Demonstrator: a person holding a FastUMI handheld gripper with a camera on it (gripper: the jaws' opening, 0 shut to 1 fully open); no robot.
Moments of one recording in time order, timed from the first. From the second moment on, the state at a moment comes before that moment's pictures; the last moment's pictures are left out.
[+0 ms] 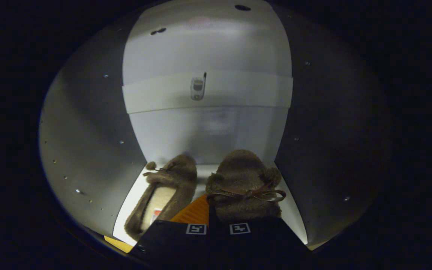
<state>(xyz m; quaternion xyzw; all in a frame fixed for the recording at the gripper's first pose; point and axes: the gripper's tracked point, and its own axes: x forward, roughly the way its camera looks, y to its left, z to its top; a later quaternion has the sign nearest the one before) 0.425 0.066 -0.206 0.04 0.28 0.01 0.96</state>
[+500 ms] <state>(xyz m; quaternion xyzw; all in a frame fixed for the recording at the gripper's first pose) 0.441 0.059 -0.238 0.05 0.33 -0.02 0.94</state>
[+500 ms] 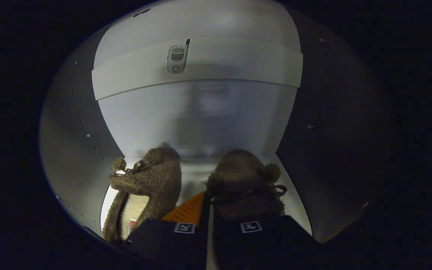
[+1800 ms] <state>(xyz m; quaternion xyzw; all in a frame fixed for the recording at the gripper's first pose) 0.243 0.055 -0.040 0.03 0.05 0.00 1.00</state>
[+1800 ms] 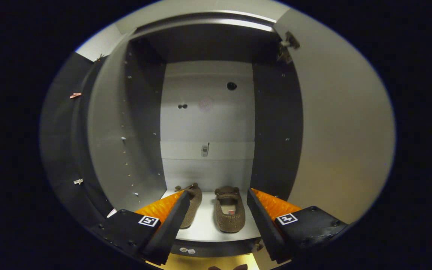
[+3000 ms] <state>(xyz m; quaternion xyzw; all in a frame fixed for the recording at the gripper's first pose) -0.101 -0.133 0.009 0.07 0.01 -0.06 1.00</state>
